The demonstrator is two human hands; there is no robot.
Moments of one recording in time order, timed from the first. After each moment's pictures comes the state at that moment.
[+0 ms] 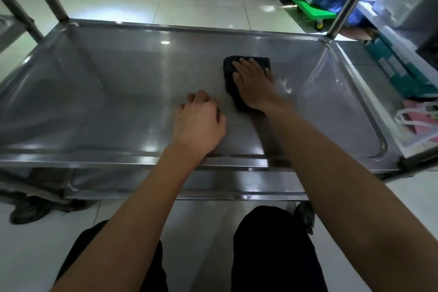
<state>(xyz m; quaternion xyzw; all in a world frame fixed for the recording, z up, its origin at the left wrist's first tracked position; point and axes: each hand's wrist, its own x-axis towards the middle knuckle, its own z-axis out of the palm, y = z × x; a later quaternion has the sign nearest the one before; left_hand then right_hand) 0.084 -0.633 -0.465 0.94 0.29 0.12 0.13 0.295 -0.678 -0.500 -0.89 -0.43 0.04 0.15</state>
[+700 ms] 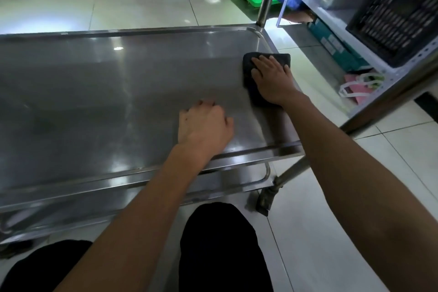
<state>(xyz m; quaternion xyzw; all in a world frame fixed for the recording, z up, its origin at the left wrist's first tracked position) 0.196 -0.748 -0.472 0.97 0.20 0.08 0.10 0.401 -0.857 -0.478 -0.95 -0.29 0.03 0.13</state>
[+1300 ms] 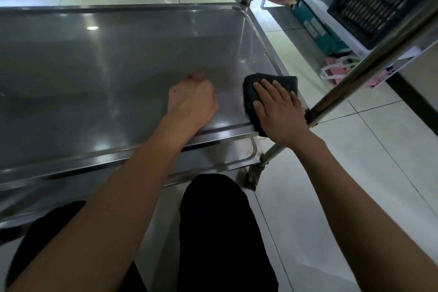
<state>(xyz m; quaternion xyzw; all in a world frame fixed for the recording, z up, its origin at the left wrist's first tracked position) 0.197 -0.738 -0.470 0.98 0.16 0.07 0.10 0.264 -0.945 -0.483 -0.96 -0.28 0.01 0.06</state>
